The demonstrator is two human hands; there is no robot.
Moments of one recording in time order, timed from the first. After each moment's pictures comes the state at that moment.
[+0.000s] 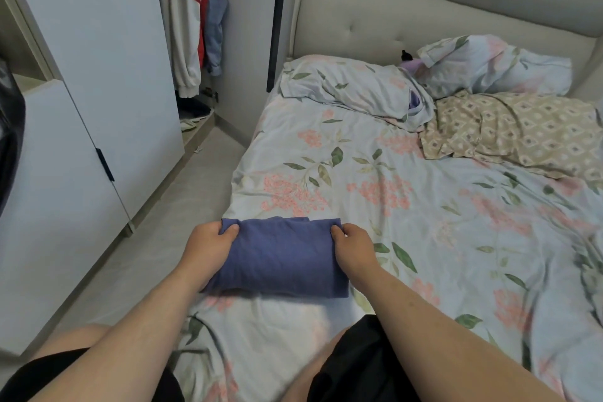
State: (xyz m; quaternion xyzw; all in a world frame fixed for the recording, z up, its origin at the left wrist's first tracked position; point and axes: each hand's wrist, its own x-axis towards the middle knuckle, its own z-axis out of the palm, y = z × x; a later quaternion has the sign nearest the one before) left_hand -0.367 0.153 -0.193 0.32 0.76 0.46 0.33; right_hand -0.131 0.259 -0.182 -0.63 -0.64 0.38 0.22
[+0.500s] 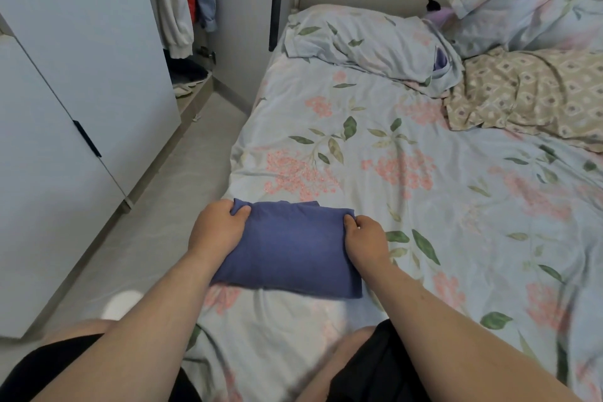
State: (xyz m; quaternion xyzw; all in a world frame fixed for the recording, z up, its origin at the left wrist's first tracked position) left_hand -0.375 0.198 -0.223 0.37 0.83 0.33 0.26; right_hand -0.132 0.289 -0.230 -0.68 -0.64 0.31 0.17
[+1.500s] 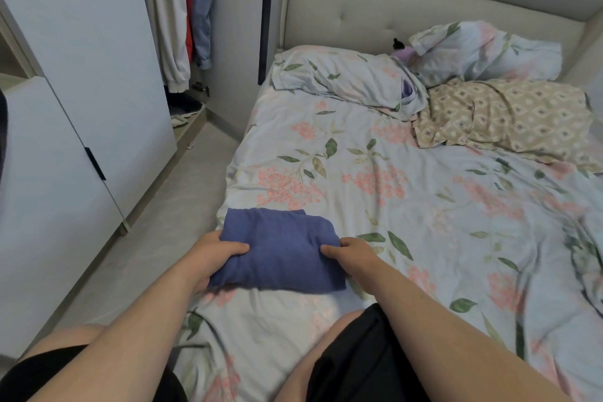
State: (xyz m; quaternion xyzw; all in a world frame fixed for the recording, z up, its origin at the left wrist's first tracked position) left_hand -0.364 0.148 -0.204 0.22 0.69 0.42 0.54; right_hand -0.108 0.243 -0.187 -0.64 -0.55 0.52 0.13
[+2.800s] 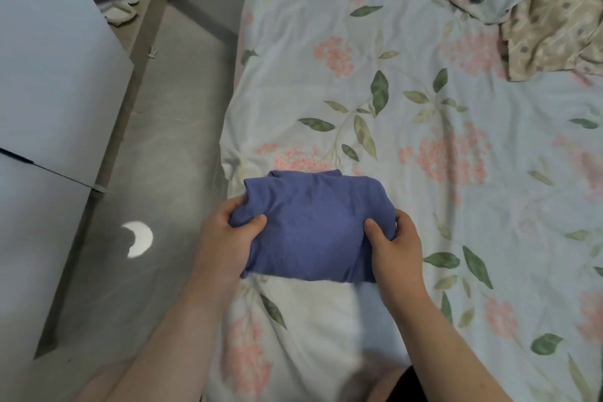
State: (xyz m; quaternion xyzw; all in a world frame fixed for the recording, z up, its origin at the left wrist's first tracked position) left_hand -0.412 0.265 -0.232 0.19 0.68 0.48 0.52; right_hand -0.189 0.310 -0.212 -0.73 -0.42 0.45 0.31
